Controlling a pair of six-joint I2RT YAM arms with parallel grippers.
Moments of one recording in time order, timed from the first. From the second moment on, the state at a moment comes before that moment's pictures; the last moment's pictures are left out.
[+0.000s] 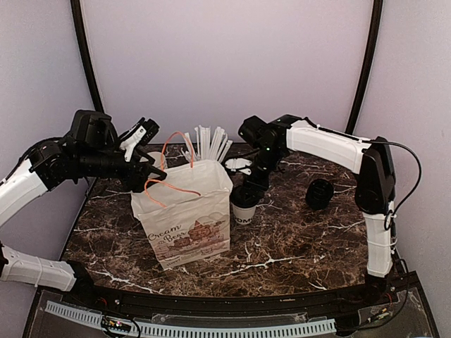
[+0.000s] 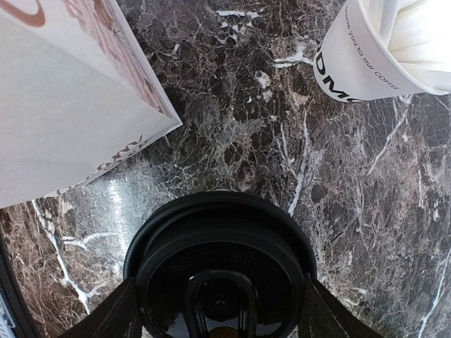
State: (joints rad) left arm -0.66 1.06 1.17 -0.69 0.16 0.16; right arm 0.76 2.09 1.94 -1.13 -0.24 -0.68
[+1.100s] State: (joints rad) left arm -0.65 0.87 0.86 -0.93 -0.35 -0.59; right arm 0.67 1.54 1.83 -1.08 -0.22 -0.70
